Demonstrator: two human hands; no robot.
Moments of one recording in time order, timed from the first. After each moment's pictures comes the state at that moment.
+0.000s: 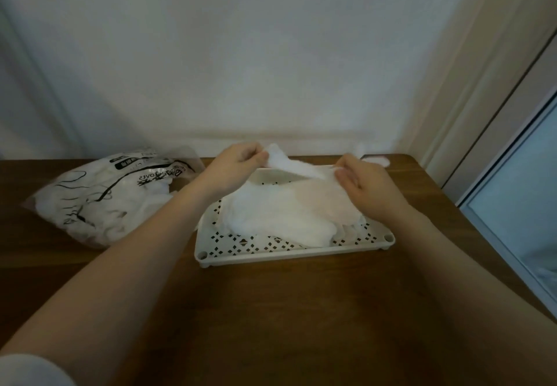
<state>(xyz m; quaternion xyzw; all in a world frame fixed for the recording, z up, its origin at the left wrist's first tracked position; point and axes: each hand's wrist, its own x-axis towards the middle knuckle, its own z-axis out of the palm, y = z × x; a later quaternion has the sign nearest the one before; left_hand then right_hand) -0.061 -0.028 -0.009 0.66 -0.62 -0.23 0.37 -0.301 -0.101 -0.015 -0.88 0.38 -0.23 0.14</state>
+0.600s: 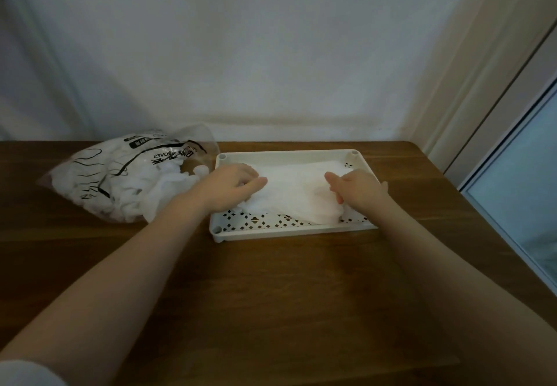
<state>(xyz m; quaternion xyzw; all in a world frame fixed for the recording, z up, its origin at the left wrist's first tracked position) -0.046 0.018 -0.049 0.67 -0.69 -0.17 0.20 -0.277 -0.071 -0.037 -0.78 0.58 -0.06 0.21</state>
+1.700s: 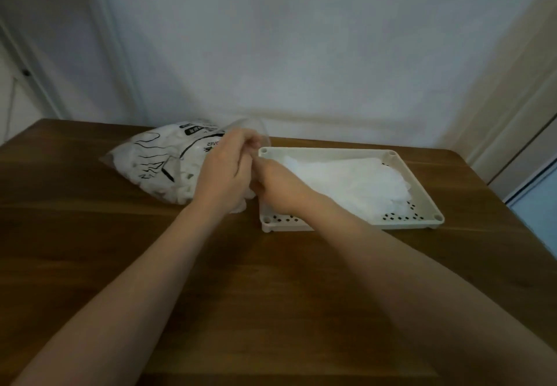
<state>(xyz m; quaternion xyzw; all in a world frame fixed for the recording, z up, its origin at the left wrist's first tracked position) -0.031 0.078 -0.032 0.65 -0.57 0.04 0.51 -0.122 0.002 -0.040 -0.95 0.21 -0.13 0.18</state>
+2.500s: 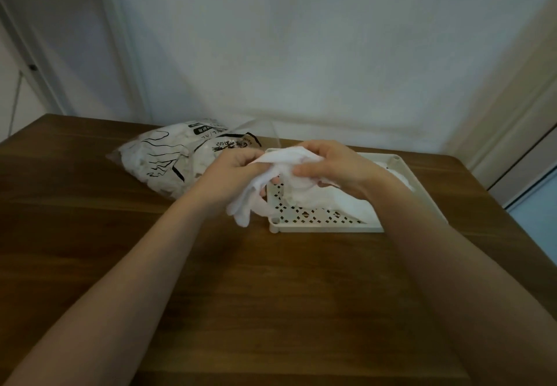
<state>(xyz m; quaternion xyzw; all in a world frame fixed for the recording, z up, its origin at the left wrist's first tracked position) -0.016 0.100 -0.019 0.63 -0.47 -0.34 0.52 -0.173 -0.022 0.006 -0.79 0.29 -0.10 0.53</state>
